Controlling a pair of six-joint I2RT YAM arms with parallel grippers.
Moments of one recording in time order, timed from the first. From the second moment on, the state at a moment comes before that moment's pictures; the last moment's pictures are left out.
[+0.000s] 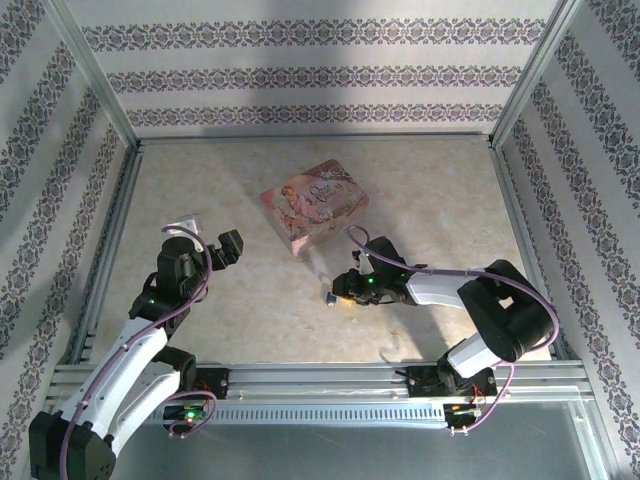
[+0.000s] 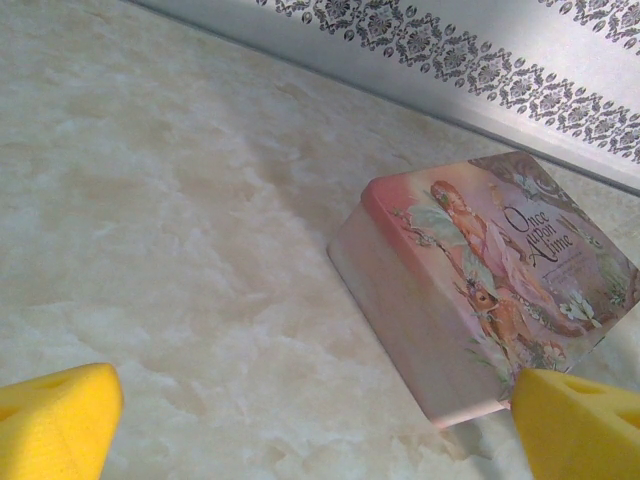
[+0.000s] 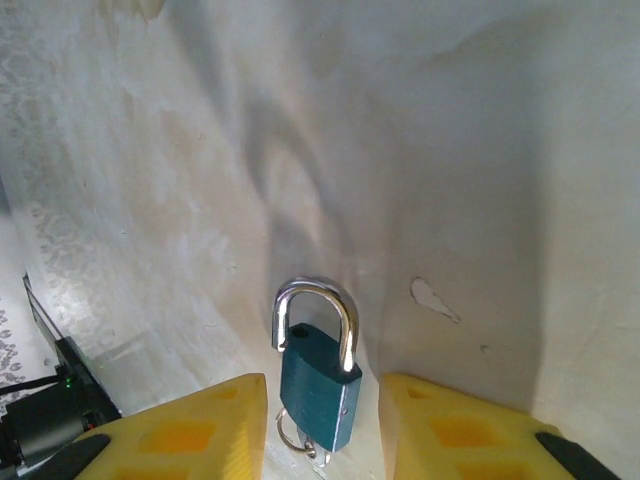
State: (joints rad) left arm -0.25 0.73 0.47 -0.15 -0.10 -0.47; right arm 0.58 1.52 0.53 0.06 -0.55 0.86
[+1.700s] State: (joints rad) left arm -0.25 0.64 0.43 -0.18 -0.43 -0.35; right arm 0.04 0.78 0.49 -0.25 -0.14 0.30
